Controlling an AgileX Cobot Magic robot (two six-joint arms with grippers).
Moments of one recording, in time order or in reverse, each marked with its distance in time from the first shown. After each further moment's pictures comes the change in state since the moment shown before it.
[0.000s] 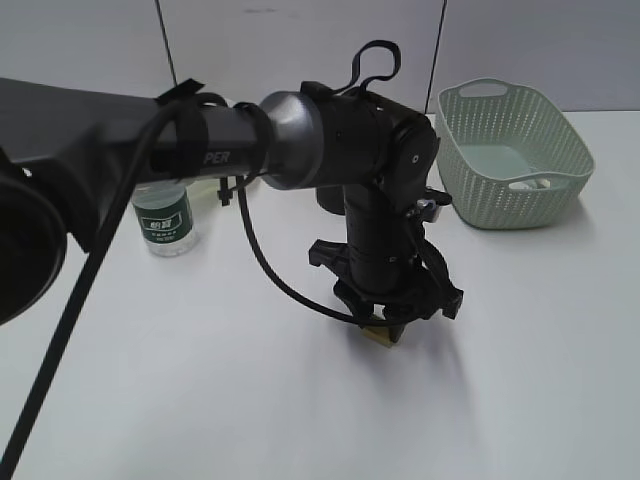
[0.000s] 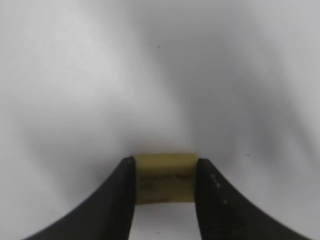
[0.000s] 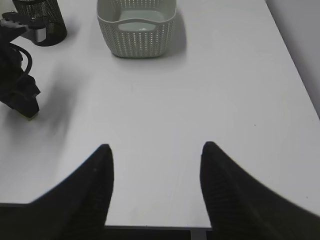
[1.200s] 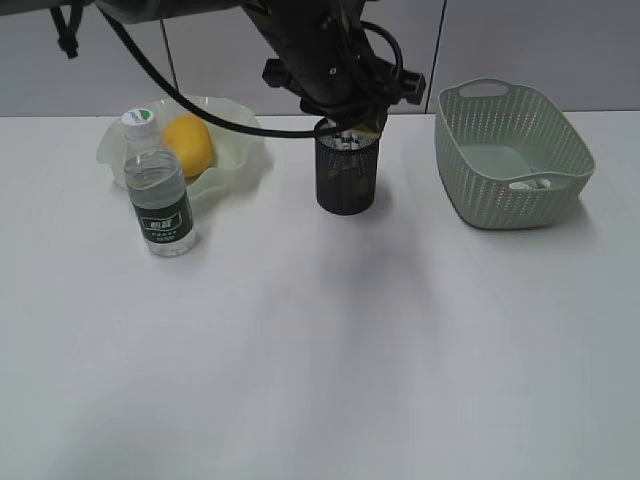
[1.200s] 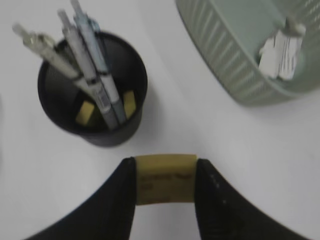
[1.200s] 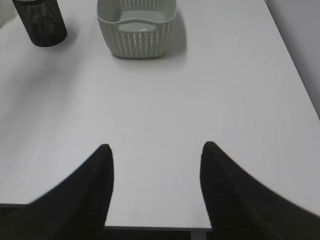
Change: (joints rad) left arm 0.158 -0.255 0.000 0.116 -0.313 0.017; right arm 0.000 0.000 0.000 0.000 -0.001 0.000
